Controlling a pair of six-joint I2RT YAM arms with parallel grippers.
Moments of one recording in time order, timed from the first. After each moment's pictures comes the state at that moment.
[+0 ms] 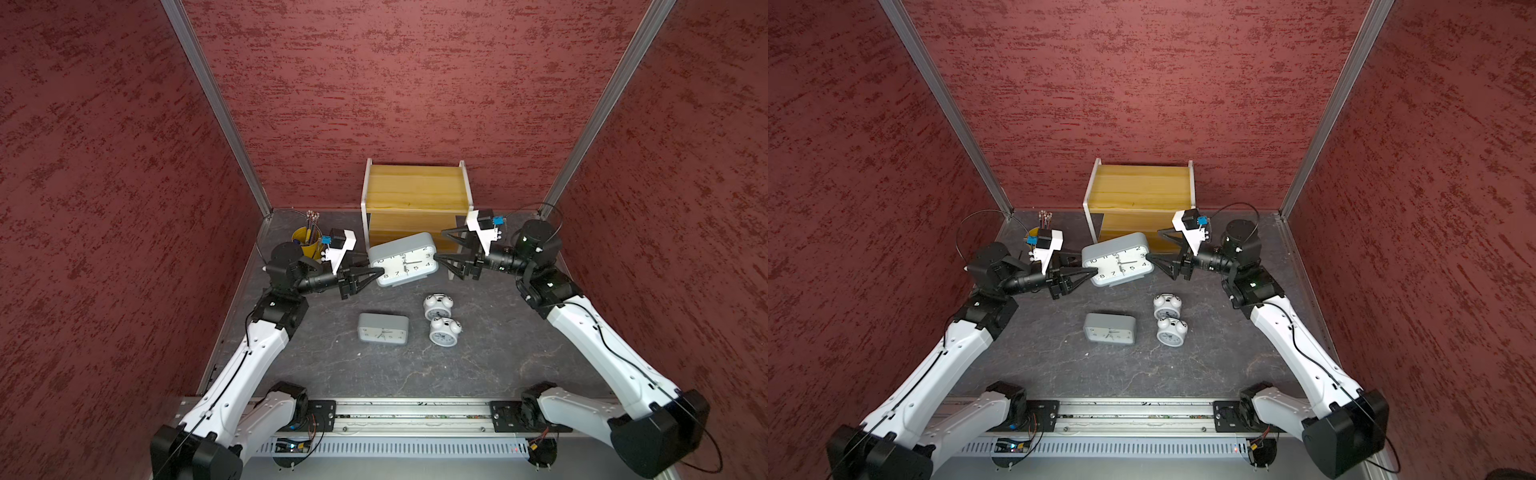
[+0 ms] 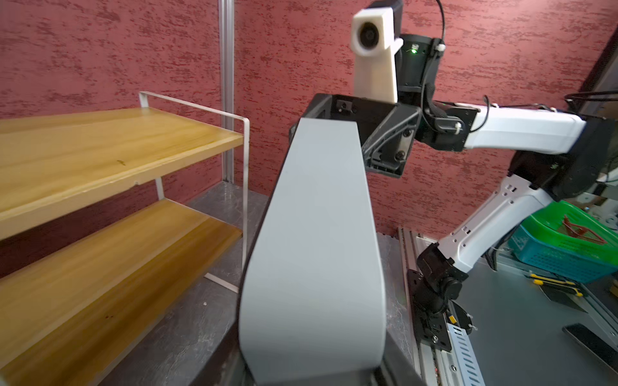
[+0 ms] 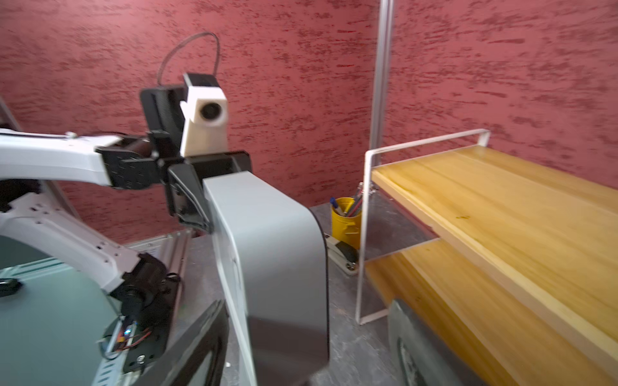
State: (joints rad) left arm -0.24 0.95 0.88 0.01 0.99 -0.06; right arm 0.37 1.12 1.06 0.01 -0.79 0.00
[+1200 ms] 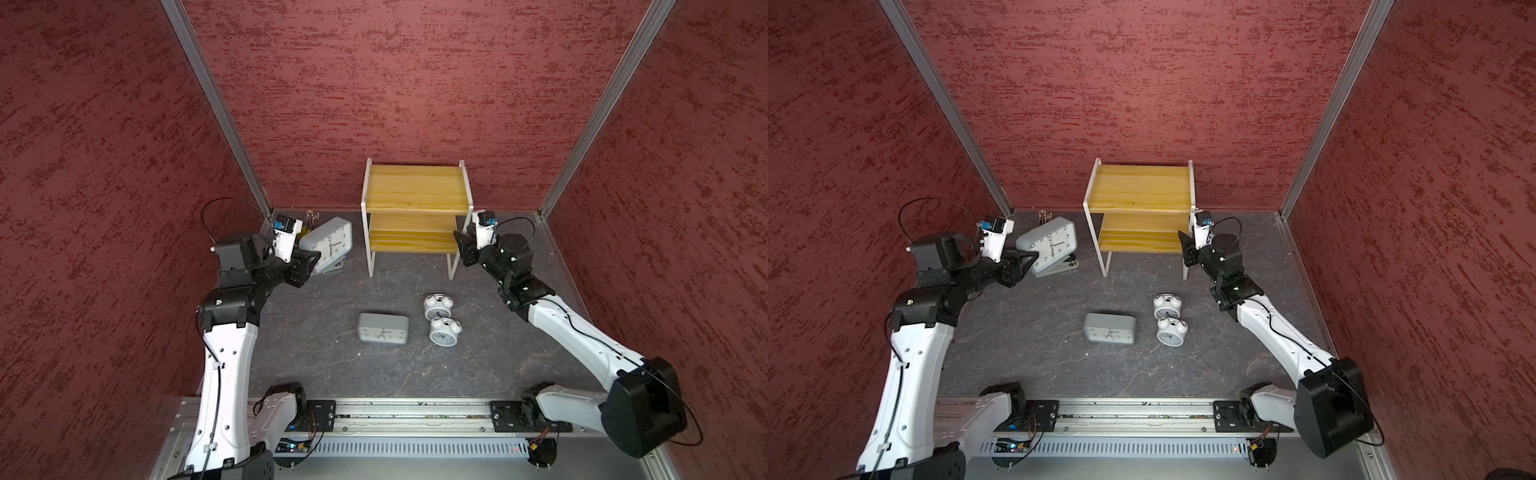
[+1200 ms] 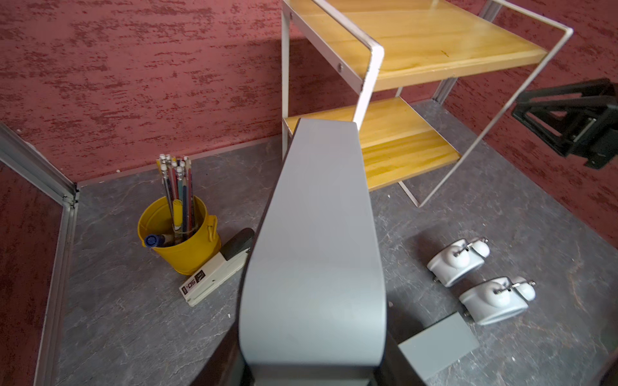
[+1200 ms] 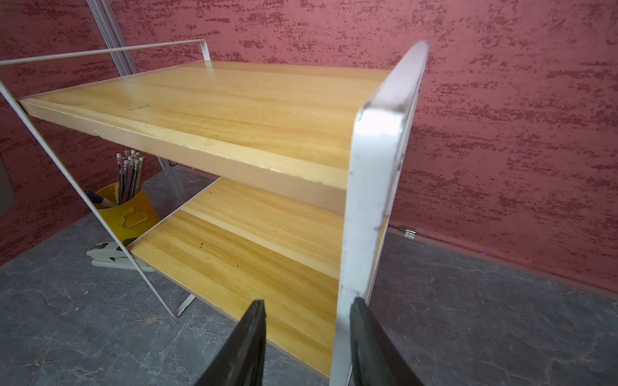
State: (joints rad) left arm 0.16 0.97 1.19 -0.75 0.56 0.19; right arm 0.37 1.26 0.88 0.24 -0.04 0.03
